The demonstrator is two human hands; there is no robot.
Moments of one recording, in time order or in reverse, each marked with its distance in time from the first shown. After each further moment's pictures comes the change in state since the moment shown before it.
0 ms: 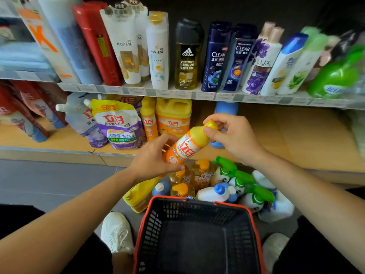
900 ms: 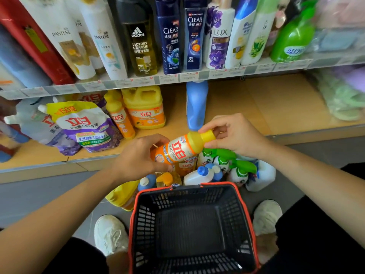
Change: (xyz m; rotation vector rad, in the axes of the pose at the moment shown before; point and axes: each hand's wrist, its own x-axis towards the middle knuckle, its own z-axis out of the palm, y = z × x) left_hand 0.007 0.039 0.014 0.075 -0.225 0.063; right_hand -0.062 0.047 -0.050 0.059 -0.144 0.113
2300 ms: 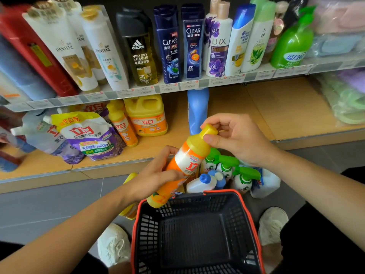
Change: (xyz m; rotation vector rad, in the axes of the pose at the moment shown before) left_hand -0.008 0.031 0.020 -0.668 -0.200 -0.212; right_hand -0.003 -0.030 0.001 0.172 0.107 -0.048
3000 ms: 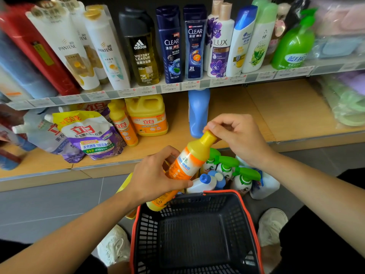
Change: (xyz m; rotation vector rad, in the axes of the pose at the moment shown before) left_hand -0.005 0.003 0.007 0.549 0.295 0.114; right_hand 0.002 0.008 0.005 -0.041 0.168 -0.039
